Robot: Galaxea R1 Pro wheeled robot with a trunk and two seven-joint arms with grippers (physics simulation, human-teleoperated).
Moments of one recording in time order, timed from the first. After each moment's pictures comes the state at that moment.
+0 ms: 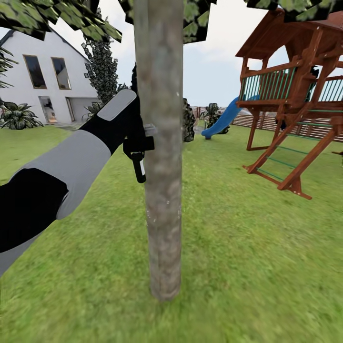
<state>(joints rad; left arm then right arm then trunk) -1.74 -0.14 -0.53 -0.50 1.75 1.04 1.37 -0.04 0.02 -0.51 -0.55 0.00 -0.16 0.37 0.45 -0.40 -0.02</state>
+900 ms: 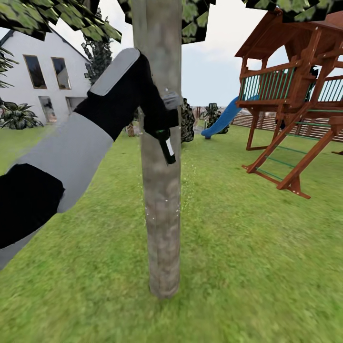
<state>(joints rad) -1.80 -0.17 -0.55 -0.74 1.97 1.04 1.37 -0.04 0.02 -0.51 -0.53 0.01 -0.16 0.36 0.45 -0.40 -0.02</state>
